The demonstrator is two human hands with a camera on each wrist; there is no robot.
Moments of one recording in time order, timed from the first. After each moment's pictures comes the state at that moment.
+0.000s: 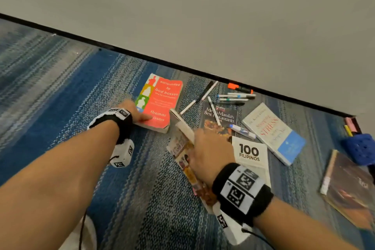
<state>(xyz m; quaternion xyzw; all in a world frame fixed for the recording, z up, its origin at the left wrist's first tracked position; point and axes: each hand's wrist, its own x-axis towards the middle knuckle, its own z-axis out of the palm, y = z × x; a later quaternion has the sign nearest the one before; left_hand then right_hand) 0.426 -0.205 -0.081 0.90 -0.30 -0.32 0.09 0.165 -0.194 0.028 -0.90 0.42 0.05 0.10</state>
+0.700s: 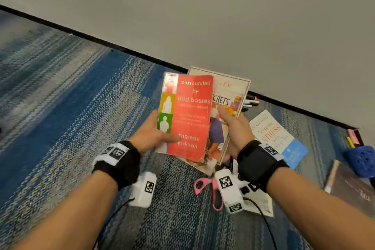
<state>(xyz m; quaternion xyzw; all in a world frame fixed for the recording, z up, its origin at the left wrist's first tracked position) 0.333 -0.132 -0.035 0.61 -0.26 -0.51 0.55 0.156 -0.263 0.002 -0.46 0.46 -0.31 0.69</state>
